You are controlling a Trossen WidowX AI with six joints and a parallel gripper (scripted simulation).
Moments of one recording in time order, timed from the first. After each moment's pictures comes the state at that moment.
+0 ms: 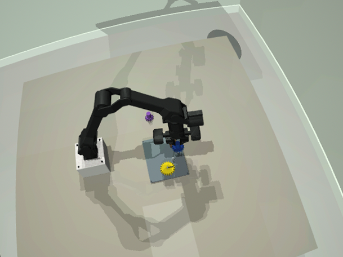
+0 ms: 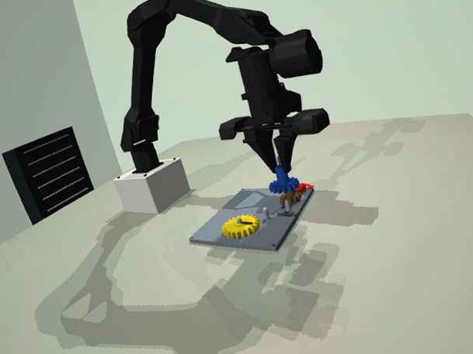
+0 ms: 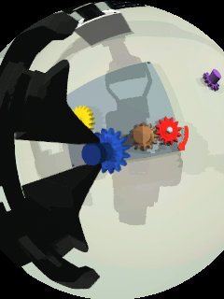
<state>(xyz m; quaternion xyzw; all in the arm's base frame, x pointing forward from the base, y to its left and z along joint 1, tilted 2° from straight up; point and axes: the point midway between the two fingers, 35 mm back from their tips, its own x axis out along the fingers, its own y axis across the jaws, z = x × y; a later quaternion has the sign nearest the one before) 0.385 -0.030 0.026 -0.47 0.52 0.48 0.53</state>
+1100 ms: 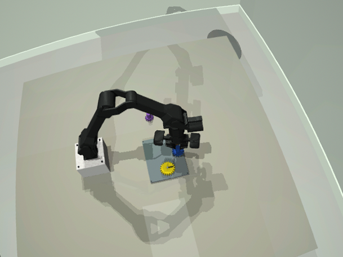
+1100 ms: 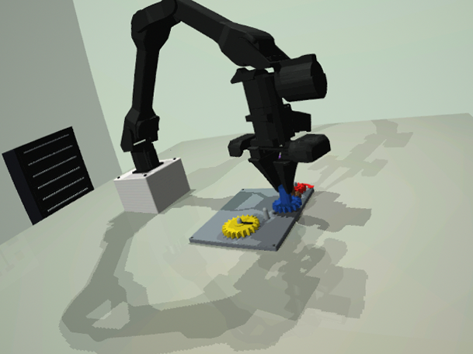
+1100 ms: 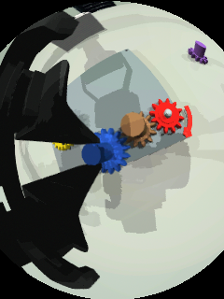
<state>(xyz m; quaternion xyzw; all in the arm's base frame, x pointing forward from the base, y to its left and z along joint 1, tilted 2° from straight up) 0.385 -0.030 -0.011 -0.42 0.56 0.42 0.57</state>
